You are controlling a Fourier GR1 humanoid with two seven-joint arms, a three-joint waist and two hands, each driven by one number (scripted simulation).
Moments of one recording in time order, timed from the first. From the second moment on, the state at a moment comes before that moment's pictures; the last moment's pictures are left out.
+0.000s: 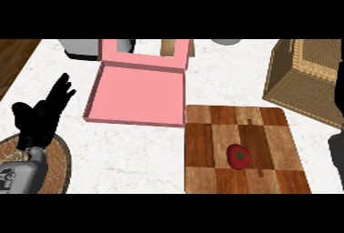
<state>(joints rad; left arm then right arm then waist) -0.18 0.34 0.01 -1.48 0.05 0.07 0.17 -0.40 -0.42 -0.04 -1.72 -0.46 -0.23 -0.23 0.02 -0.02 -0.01</state>
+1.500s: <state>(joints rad) -0.20 0.39 -0.01 -1.53 -0.03 0.01 0.00 -0.66 -0.65 0.71 -1.83 0.09 0.12 0.54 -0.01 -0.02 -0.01</state>
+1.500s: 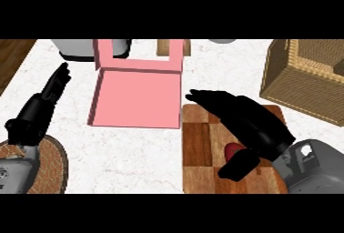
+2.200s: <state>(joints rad) -0.21 0.37 -0.01 -1.54 -0.05 0.00 0.00 -0.85 -0.72 0.63 -1.80 -0.25 0.63 0.84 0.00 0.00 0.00</state>
